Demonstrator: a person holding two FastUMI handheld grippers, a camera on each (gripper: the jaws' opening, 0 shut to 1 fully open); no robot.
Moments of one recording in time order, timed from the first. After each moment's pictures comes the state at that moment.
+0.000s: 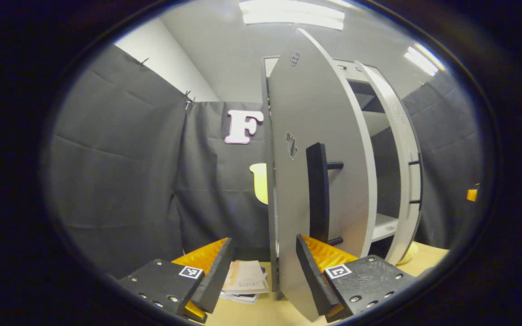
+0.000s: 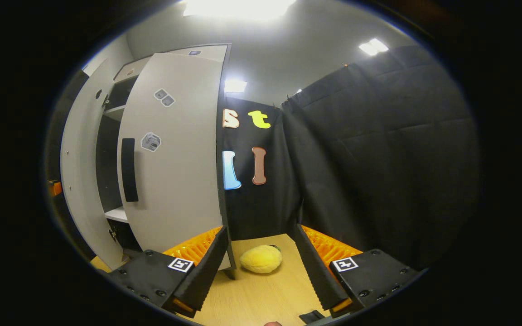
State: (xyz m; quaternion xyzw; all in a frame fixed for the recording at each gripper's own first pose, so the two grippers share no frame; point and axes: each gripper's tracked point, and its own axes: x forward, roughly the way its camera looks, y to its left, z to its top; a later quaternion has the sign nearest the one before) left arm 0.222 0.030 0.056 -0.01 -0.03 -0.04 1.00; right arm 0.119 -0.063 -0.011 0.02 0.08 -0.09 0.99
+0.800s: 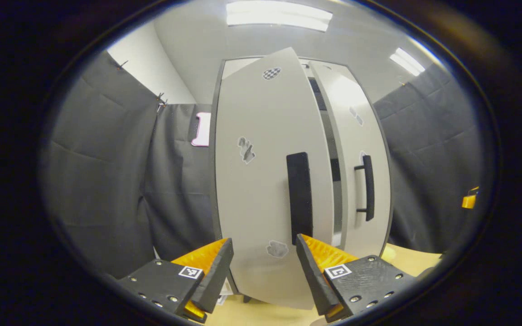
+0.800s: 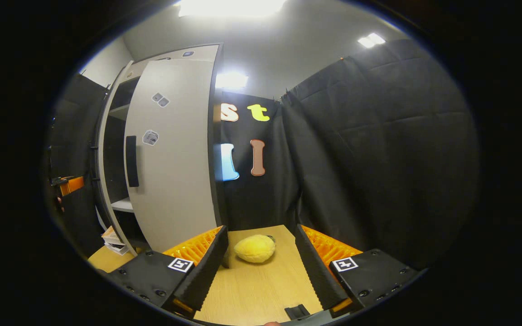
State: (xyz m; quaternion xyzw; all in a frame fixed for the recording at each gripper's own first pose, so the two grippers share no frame) left arm 0.190 -0.071 0.063 0.01 -0.04 -0.10 0.99; right arm 0.083 -0.092 -0.021 0.03 0.11 -0.05 0.99
